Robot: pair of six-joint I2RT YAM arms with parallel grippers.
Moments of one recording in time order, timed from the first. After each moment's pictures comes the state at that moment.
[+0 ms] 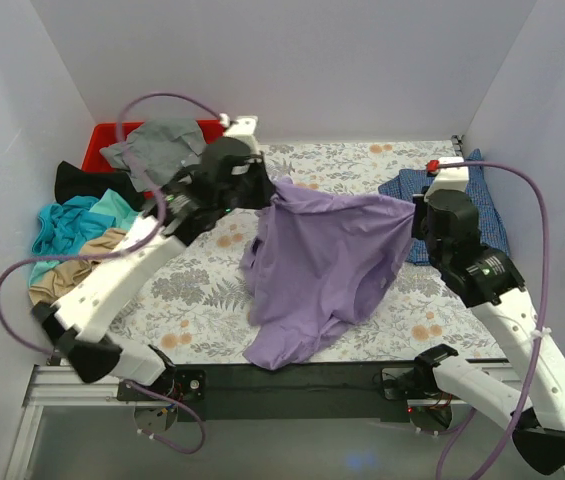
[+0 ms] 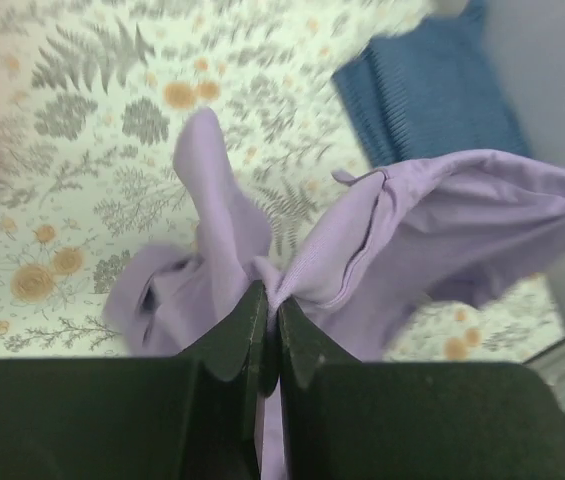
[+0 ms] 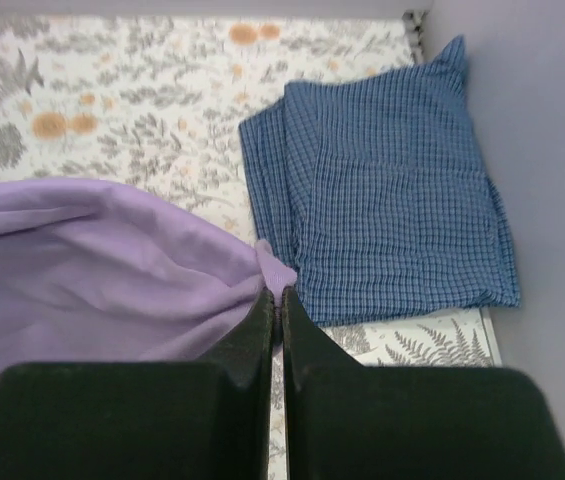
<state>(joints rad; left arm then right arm) -0.76 1.46 1.64 -0.72 -0.22 -0.49 0.48 0.88 1.08 -0.64 0.52 0.11</state>
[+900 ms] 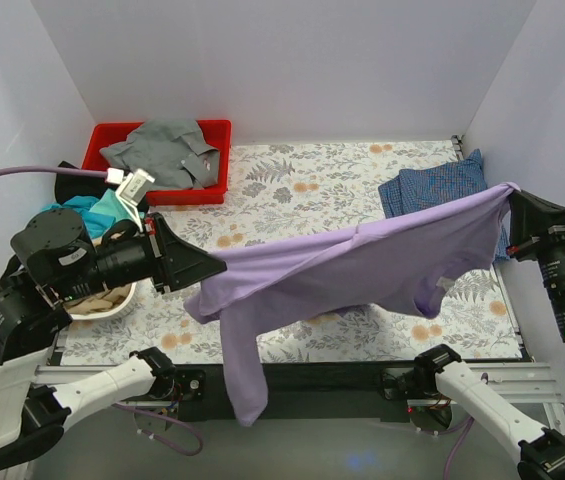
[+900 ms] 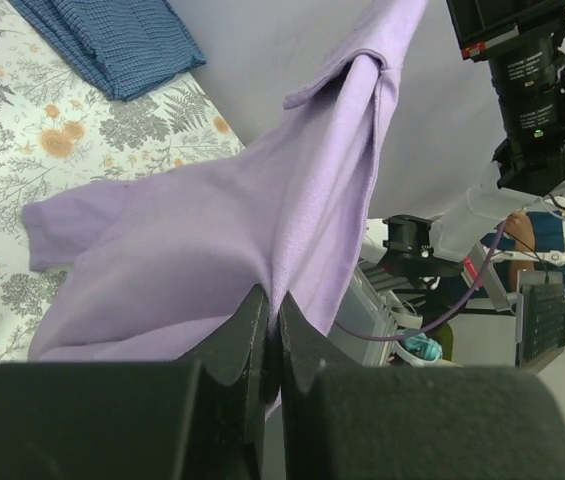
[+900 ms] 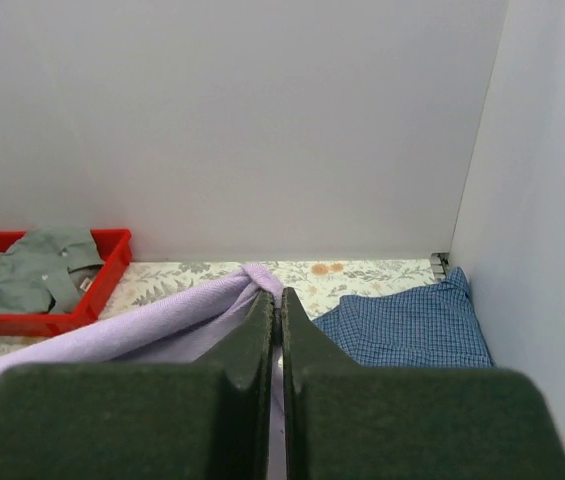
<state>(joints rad) -0.76 0.86 1.68 -0.98 0.36 -0.74 0.49 0.65 1.63 -0.78 0.37 0.03</state>
